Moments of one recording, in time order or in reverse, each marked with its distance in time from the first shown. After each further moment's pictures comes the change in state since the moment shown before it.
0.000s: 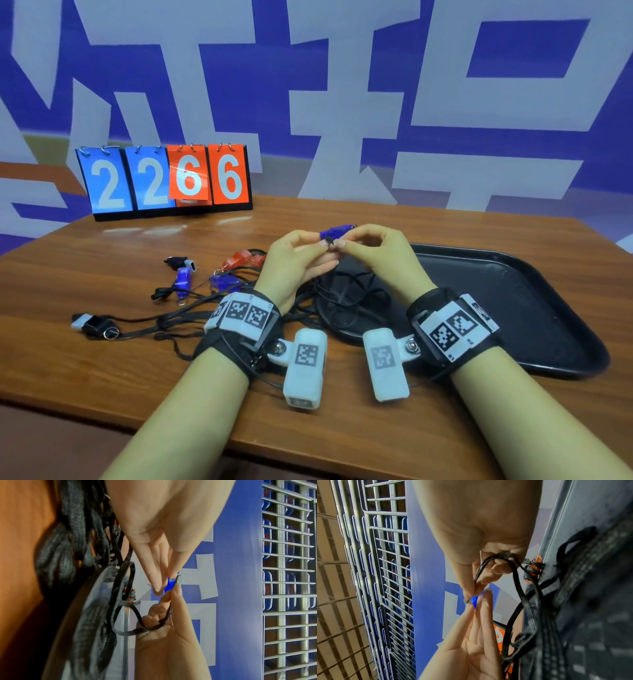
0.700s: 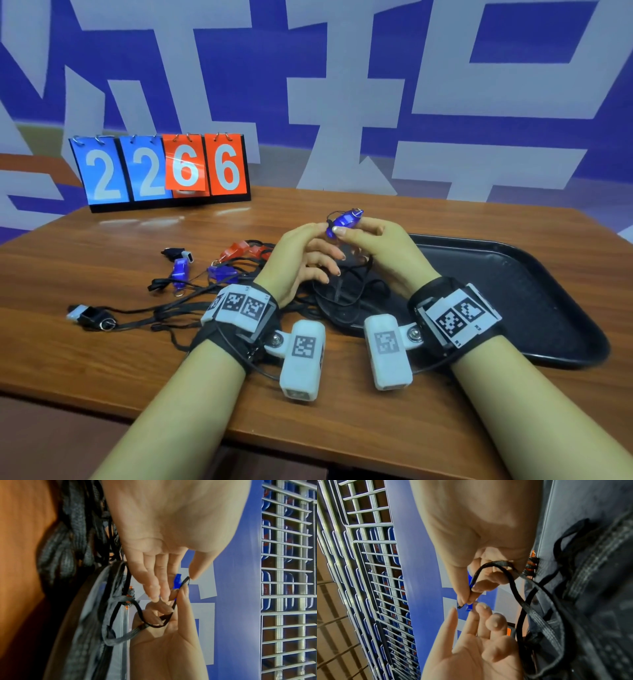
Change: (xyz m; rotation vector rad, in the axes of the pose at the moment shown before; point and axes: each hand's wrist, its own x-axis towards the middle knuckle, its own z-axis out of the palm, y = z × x) left_hand -0.005 0.004 0.004 0.128 -0.163 -0.044; right_hand -0.002 0.003 -0.002 0.147 -0.121 0.091
